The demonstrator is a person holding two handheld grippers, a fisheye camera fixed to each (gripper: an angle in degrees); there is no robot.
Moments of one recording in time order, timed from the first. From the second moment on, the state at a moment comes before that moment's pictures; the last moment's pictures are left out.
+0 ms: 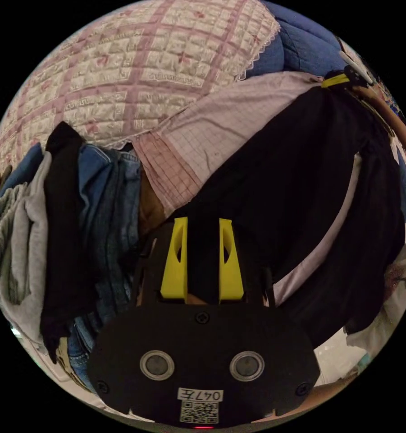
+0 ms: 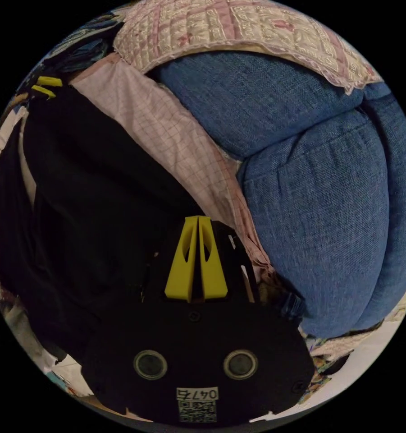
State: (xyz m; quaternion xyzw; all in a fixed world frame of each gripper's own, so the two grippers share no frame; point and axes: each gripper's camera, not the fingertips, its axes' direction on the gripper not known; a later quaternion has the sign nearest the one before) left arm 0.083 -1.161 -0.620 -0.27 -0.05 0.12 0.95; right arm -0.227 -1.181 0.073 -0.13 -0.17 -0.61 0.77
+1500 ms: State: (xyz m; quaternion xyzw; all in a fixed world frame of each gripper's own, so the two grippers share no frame) left arm -0.020 -0.883 -1.278 0.09 -0.23 -0.26 0.93; right arm -0.117 -0.379 0.238 -0.06 -0.18 -0.34 0.92
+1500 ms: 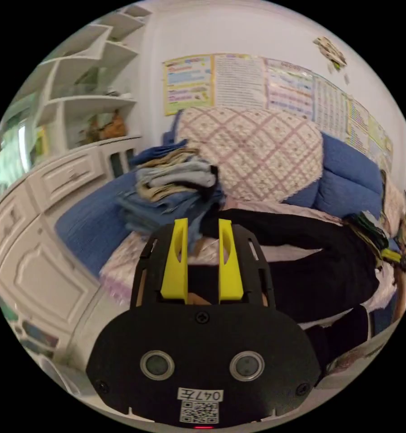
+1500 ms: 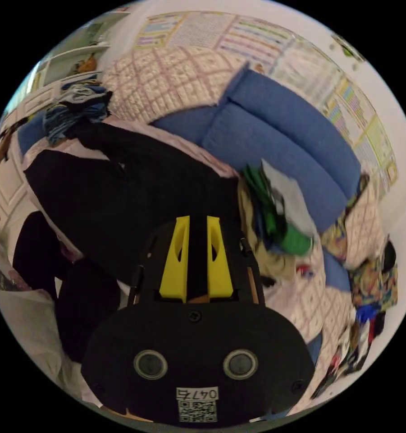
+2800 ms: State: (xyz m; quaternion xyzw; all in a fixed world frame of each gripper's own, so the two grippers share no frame) left arm -0.145 -0.676 -1.256 0.05 -0.23 -0.41 0.88; right arm -0.084 -0.167 0.411 -0.15 -0.37 -0.07 0.92
